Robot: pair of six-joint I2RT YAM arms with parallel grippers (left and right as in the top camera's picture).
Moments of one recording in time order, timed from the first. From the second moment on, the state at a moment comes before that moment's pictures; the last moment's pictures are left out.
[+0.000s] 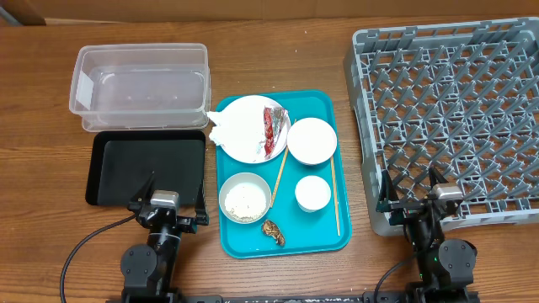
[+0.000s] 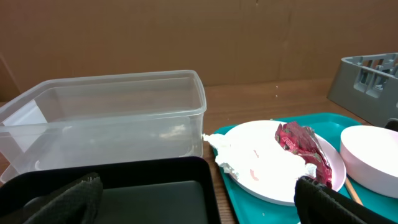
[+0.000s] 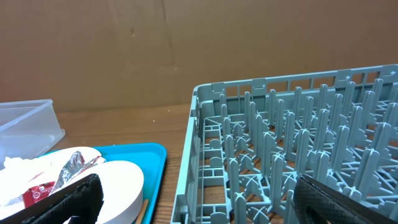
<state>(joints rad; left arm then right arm) -0.03 0.02 0.01 -0.07 0.08 0.02 0.08 0.01 0.02 -0.04 -0.03 0.12</state>
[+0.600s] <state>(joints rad) -0.03 0.02 0.01 -0.07 0.08 0.00 0.08 0.01 0.02 -0.04 -0.03 0.12</state>
